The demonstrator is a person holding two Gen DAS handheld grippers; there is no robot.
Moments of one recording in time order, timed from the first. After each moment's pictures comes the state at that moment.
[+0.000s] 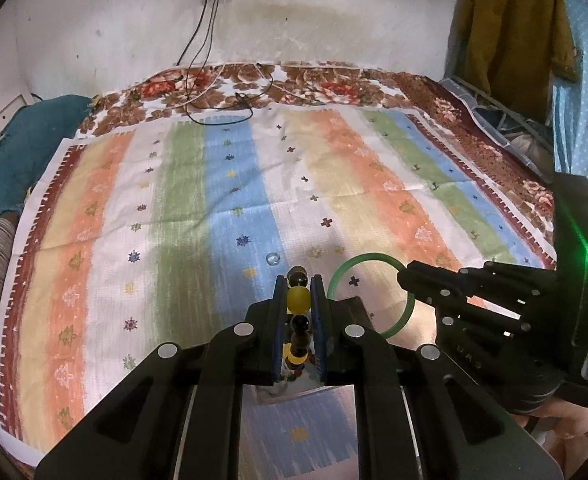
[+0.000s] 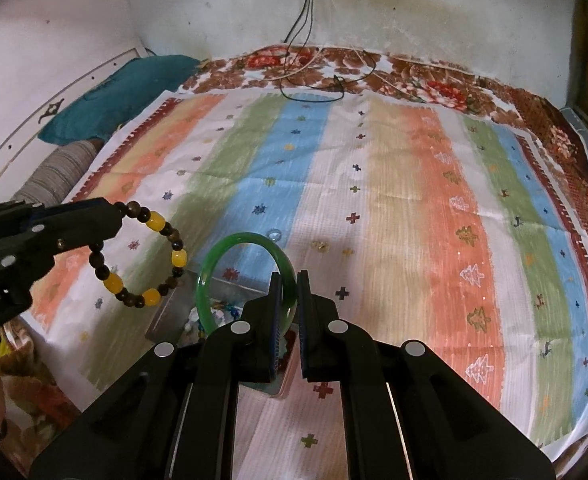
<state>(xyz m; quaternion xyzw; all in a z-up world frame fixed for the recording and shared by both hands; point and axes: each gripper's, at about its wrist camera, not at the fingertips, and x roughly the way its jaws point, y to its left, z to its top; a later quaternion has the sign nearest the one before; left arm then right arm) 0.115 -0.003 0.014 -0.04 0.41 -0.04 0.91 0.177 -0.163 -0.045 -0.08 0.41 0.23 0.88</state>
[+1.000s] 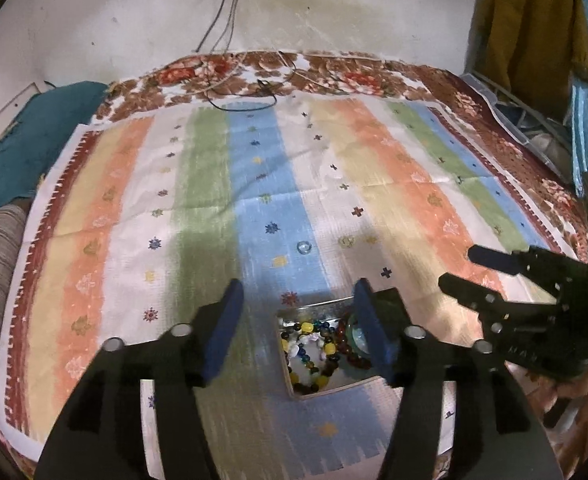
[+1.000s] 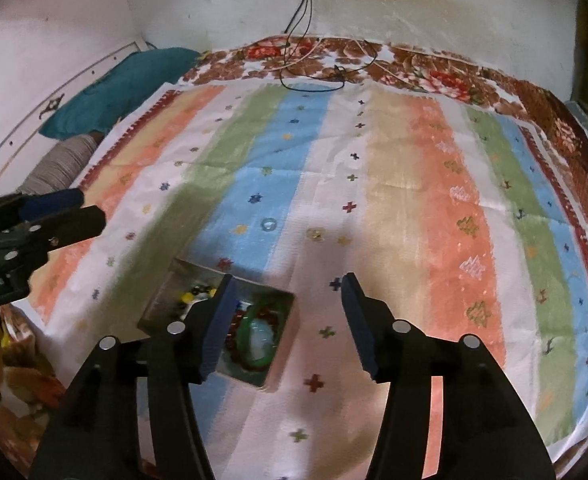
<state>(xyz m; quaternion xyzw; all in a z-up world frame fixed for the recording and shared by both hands) 0.124 0.028 -0.003 -0.04 0.44 -0.02 0.90 0.187 -0.172 -0.053 -0.09 0.43 0.24 0.87</state>
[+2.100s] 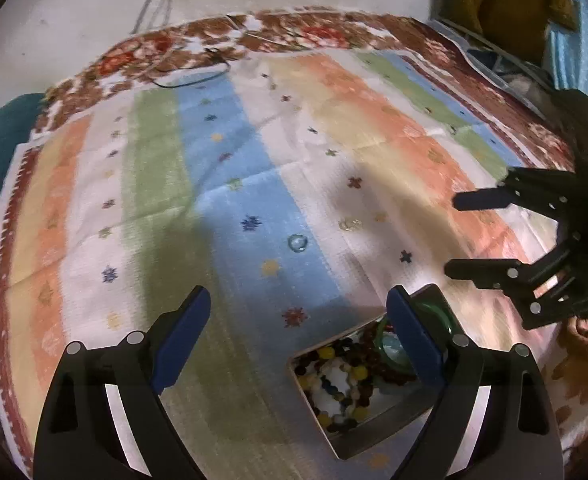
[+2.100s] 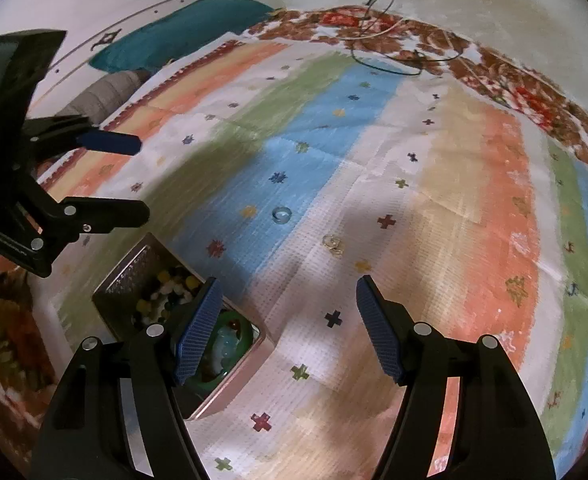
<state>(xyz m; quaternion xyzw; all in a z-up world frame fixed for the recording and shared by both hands) 0.200 0.031 -0.062 0.02 0.48 -0.11 0.87 0.256 -0.157 -0.090 -0.17 0.45 0.37 0.79</state>
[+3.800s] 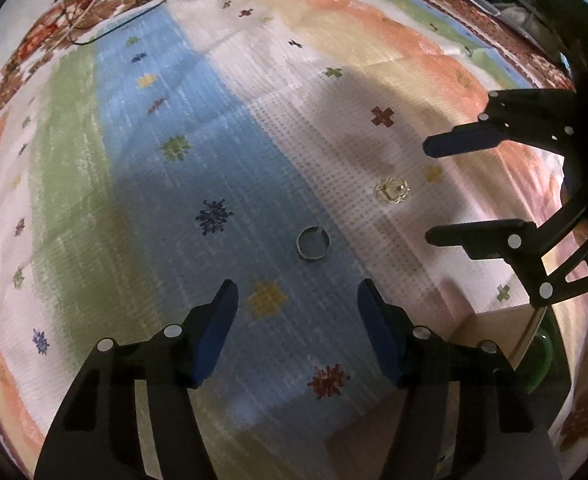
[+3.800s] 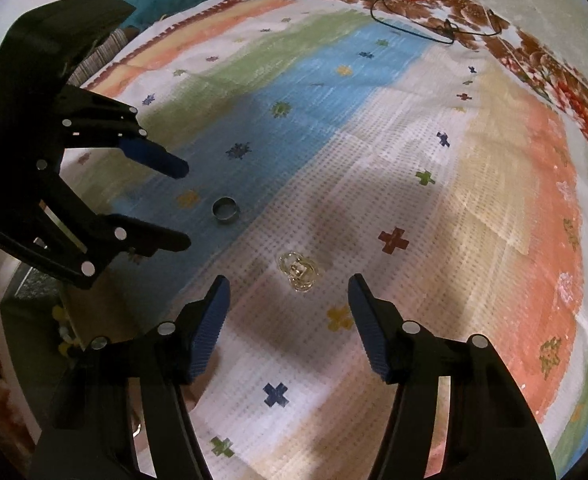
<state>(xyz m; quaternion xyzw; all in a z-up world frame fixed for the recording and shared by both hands) 0.290 0.020 -0.162 0.08 0.58 -0.18 0.79 0.328 -0.125 -0.162 -0.22 0.48 0.39 0.75</state>
